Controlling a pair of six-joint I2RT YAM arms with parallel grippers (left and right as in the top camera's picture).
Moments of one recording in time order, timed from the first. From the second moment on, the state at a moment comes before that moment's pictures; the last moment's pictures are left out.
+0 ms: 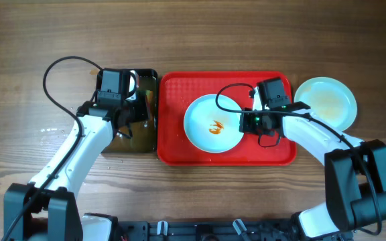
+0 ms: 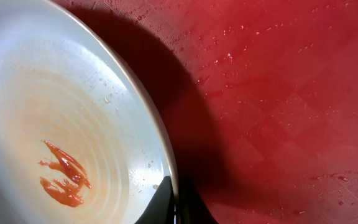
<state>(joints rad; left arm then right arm) -0.18 1.50 0.90 -0.49 0.12 -0.31 0.25 1.69 0.82 -0.40 -0.26 0.39</state>
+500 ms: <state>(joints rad) -0.30 1.57 0.90 -0.24 0.51 -0.46 0.25 1.69 0.83 -0.40 -0.25 0.39</state>
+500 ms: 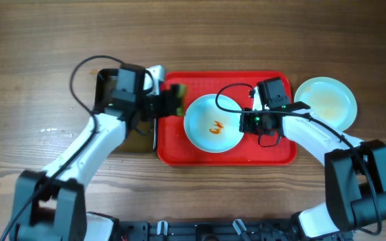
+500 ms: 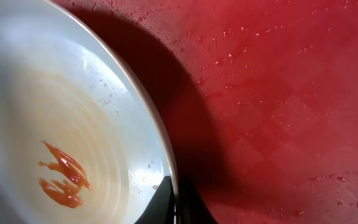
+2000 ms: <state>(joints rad) -0.30 1.51 0.90 -0.44 0.01 -0.38 0.25 1.69 0.83 -0.40 -0.25 0.39</state>
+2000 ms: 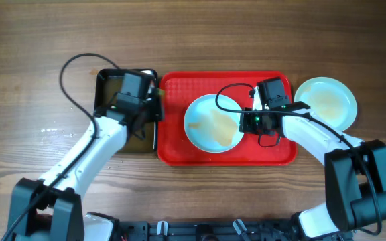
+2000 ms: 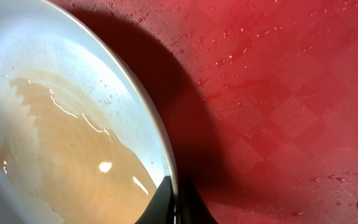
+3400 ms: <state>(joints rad) -0.17 1.73 0.92 -0.54 0.03 -0.17 0.25 1.69 0.83 -0.41 -0.25 0.39</state>
